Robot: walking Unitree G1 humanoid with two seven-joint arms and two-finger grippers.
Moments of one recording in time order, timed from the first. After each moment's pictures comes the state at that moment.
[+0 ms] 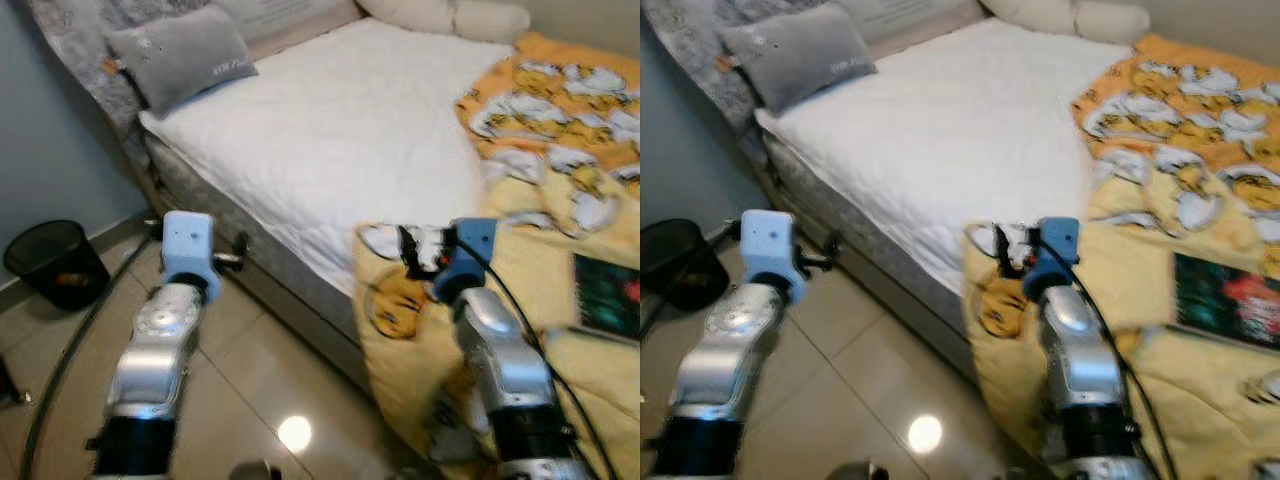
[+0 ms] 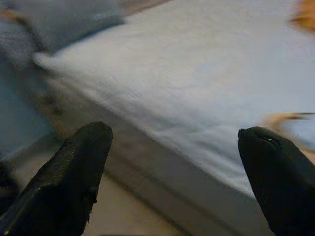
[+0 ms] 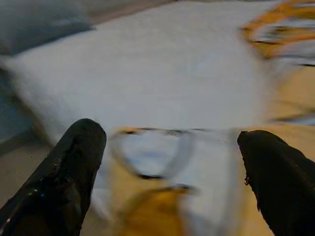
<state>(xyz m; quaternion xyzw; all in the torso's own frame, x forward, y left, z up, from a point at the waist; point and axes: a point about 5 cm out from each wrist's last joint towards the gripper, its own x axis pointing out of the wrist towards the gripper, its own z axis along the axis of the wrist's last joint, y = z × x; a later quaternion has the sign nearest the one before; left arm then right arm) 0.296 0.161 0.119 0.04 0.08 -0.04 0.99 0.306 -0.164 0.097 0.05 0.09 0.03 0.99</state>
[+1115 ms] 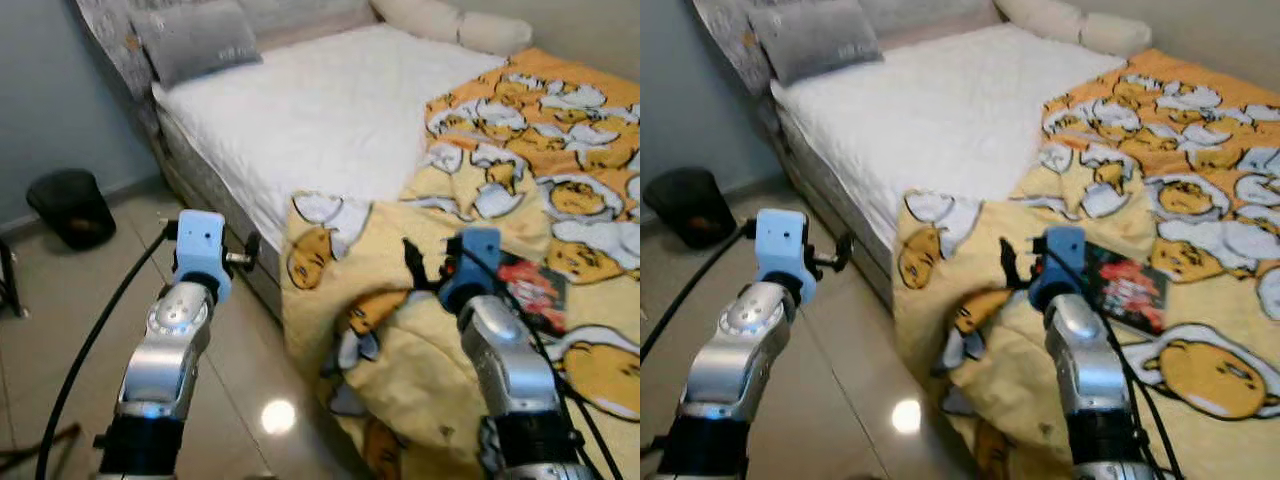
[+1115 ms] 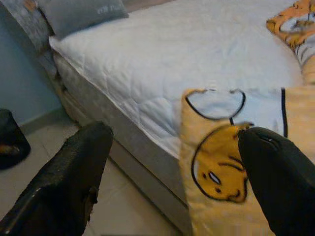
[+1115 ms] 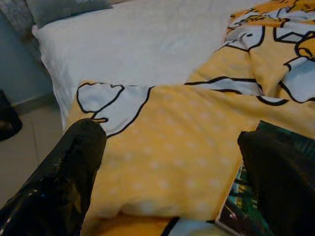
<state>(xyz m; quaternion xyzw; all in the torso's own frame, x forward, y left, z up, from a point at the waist) 0.296 0.169 0.119 0.05 0.09 -0.03 0.99 0.303 -0.156 0.090 0.05 0.11 0.06 0.99</state>
